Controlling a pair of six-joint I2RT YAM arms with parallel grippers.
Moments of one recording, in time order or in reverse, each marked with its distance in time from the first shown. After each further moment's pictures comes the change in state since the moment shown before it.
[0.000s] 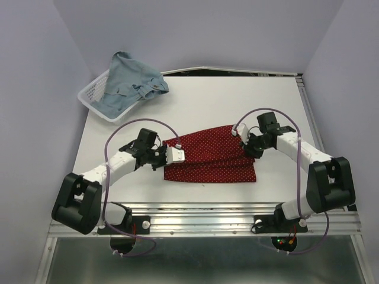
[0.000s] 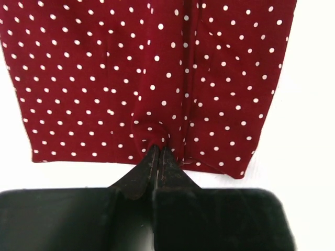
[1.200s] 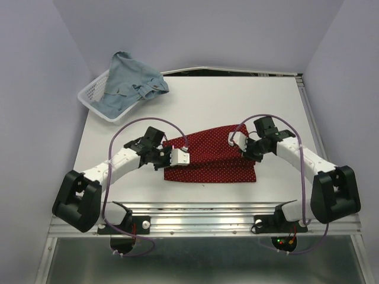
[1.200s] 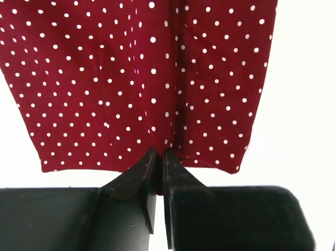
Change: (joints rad) left arm -0.087 0.041 0.108 -0.145 -0.089 0.042; right arm 0.073 -0.064 -0.034 -0.050 0.064 -0.148
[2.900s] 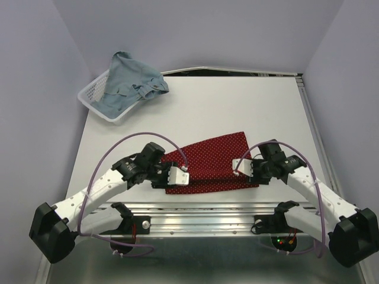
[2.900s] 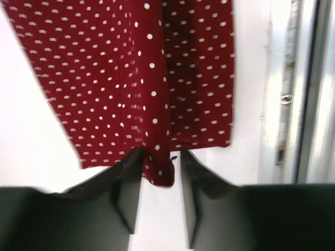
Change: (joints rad) left arm -0.203 -0.365 -0.073 -0.182 -0.092 -0.122; right arm 0.111 -0.420 -0.261 -0.083 0.124 -0.116
